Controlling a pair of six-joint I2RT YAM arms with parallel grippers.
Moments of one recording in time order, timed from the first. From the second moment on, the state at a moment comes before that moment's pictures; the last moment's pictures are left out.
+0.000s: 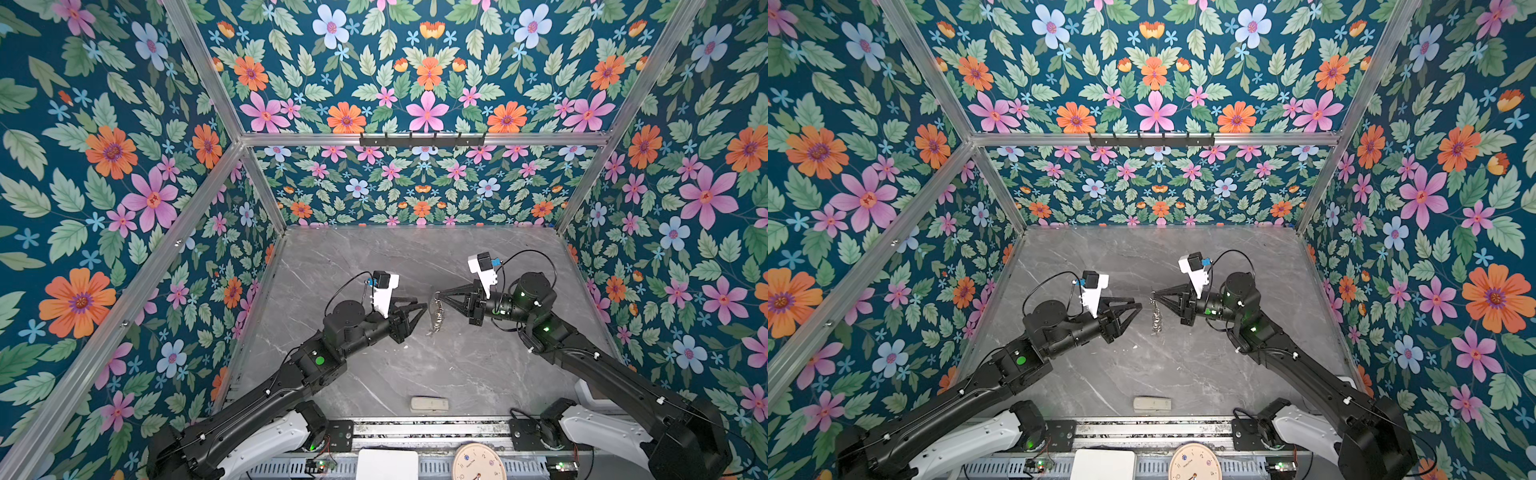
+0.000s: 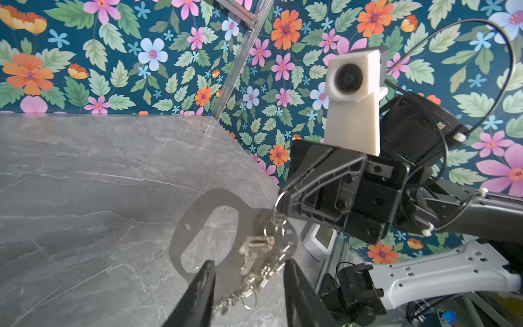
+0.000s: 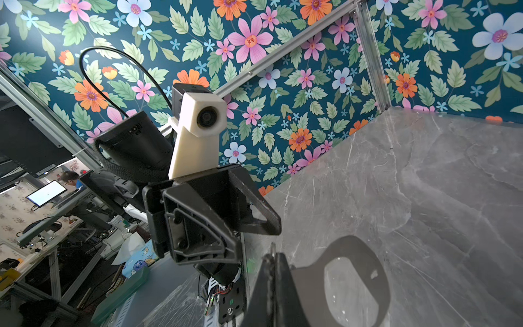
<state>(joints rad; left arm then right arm) -0.88 0.87 0.69 0.08 0.17 -0.50 0.55 1.07 0.74 0.36 -0.78 0.50</state>
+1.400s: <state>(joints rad) -0.88 0.98 0.86 0.02 0.31 -0.38 0.56 1.06 0.85 0.15 -0.86 0.43</state>
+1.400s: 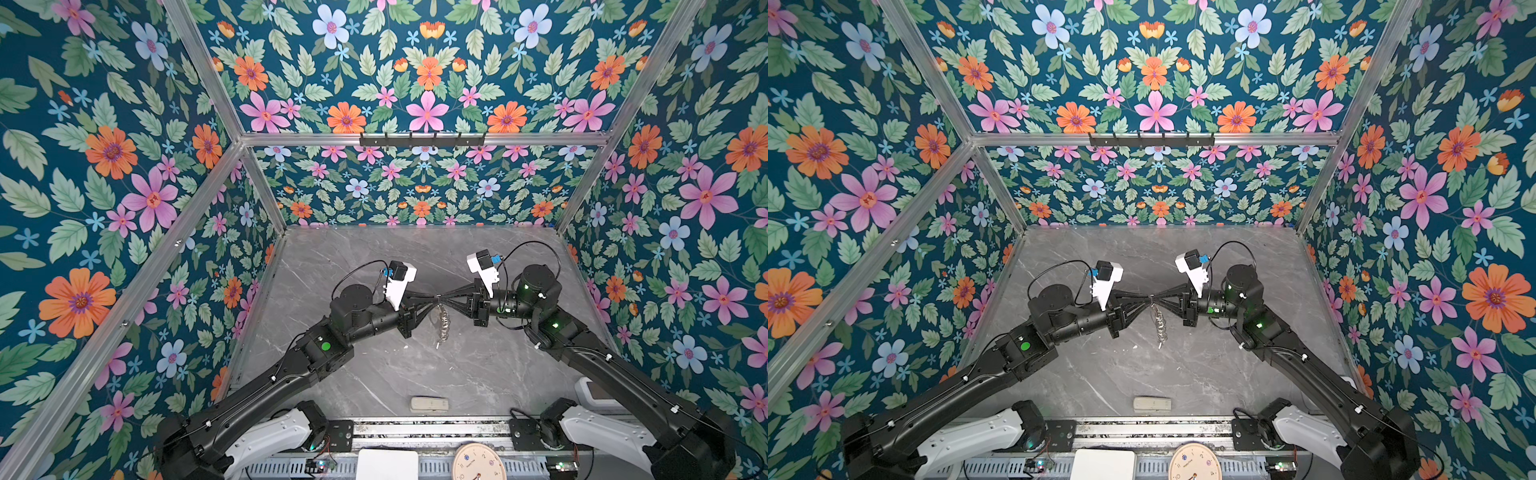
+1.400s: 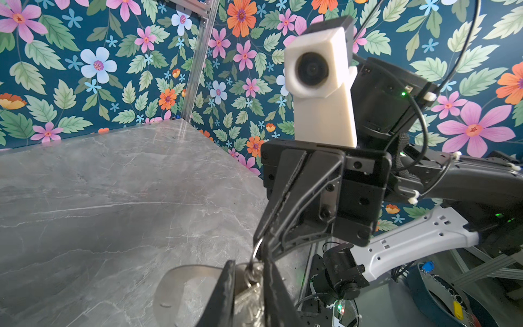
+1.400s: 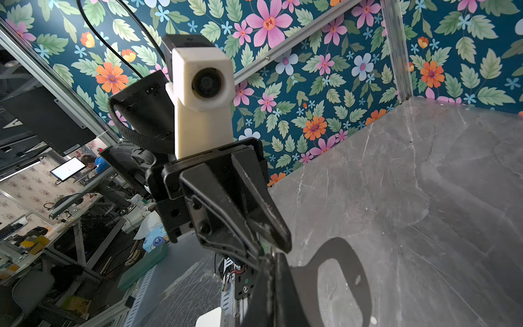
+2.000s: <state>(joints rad) -0.88 0.98 0.82 0.09 0.31 -0.40 0.55 1.09 0.89 0.08 -0.87 0.43</state>
